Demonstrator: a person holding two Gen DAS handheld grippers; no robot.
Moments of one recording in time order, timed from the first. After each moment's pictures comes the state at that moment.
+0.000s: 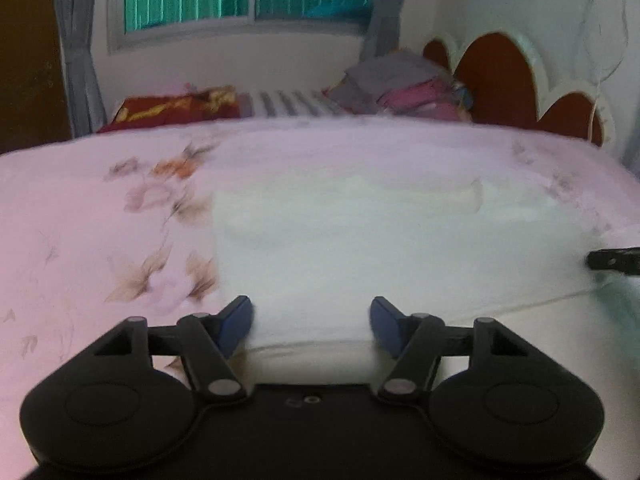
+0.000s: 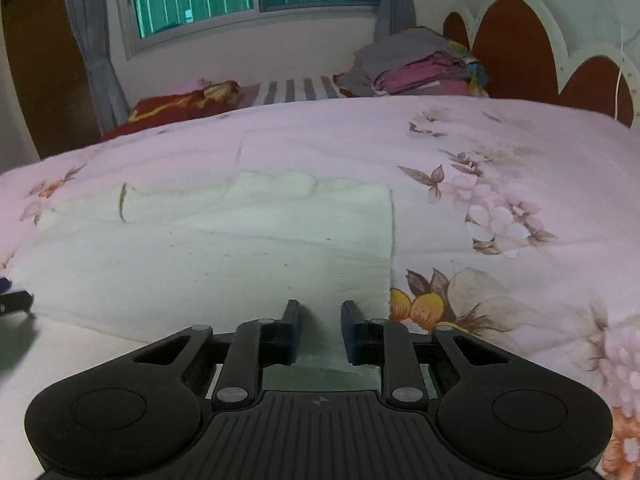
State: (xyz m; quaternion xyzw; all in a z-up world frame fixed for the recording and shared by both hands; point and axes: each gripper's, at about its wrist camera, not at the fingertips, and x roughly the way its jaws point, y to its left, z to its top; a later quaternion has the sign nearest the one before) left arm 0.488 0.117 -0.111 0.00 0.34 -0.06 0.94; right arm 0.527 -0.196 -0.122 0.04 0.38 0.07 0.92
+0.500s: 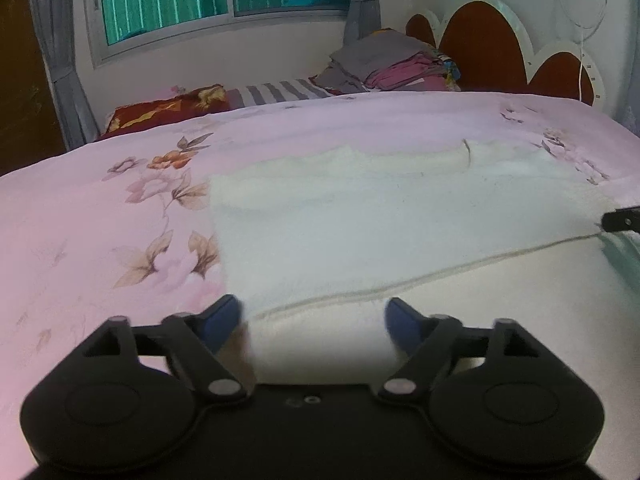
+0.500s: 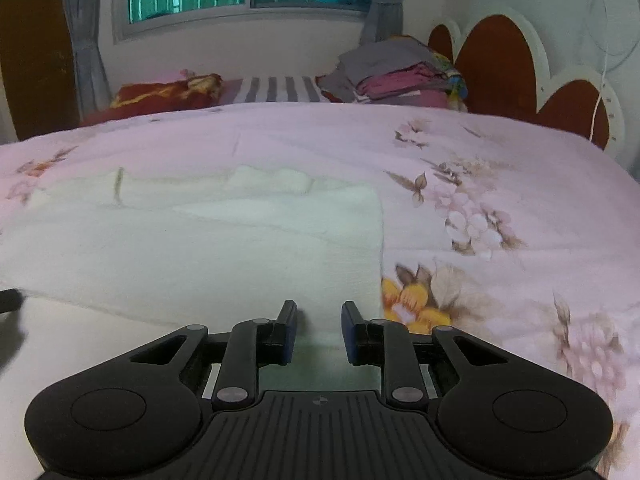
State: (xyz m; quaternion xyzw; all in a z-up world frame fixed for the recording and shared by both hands) left arm 0.470 0.117 -0.124 0.06 0.36 -0.06 0.93; right arm 0.505 -0.175 -0.106 0.00 0.39 0.04 0.92
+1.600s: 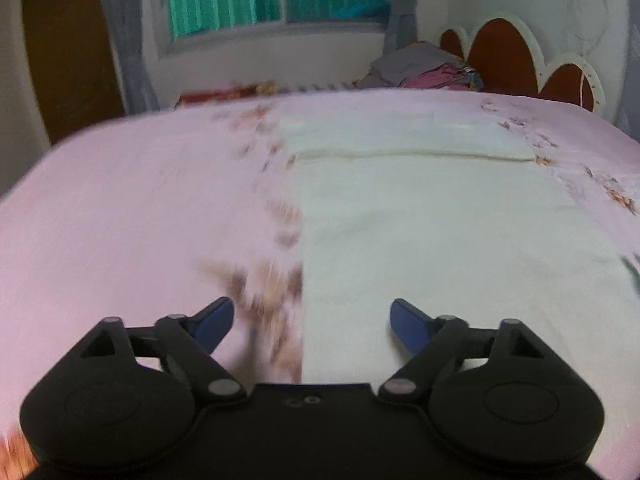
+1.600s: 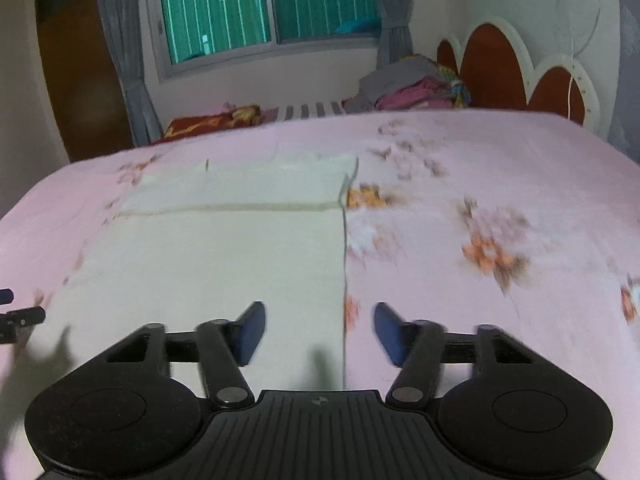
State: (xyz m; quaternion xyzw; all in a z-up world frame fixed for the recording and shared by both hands) left arm 0.222 0.122 -0.093 0.02 0.36 0.02 0.93; right arm 0.254 -0.240 -0.051 0.06 0.35 0.10 0.93
